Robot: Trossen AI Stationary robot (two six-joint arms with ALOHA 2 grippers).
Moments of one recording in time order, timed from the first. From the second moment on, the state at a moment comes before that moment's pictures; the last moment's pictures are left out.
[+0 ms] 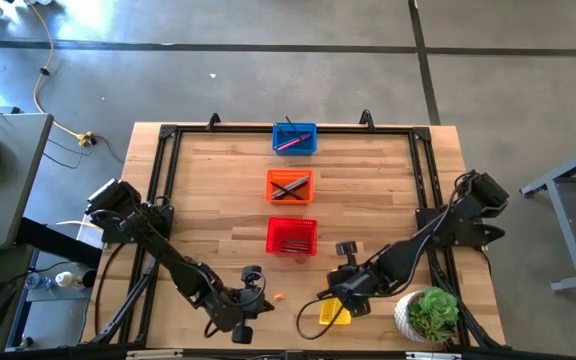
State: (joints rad) left arm -0.61 1.78 1.05 -0.01 -0.46 -0.46; right arm 0.61 1.69 1.31 -0.81 0.26 0.34
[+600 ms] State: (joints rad) left arm -0.56 1.78 1.05 0.00 -0.40 -0.41; right arm 0.70 1.67 1.33 -0.87 0.23 0.35
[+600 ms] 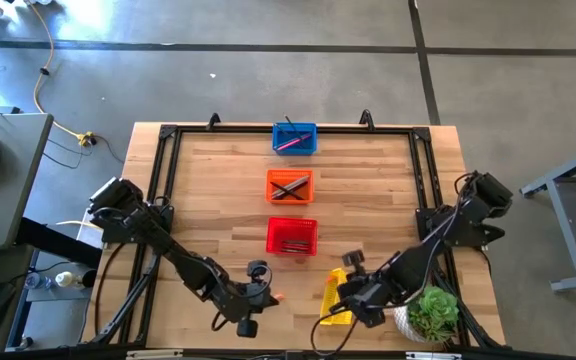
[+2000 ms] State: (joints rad) left arm -0.41 2.02 1.11 0.39 -0.27 -0.25; right arm 0.62 1.74 1.35 -0.88 0.05 0.09
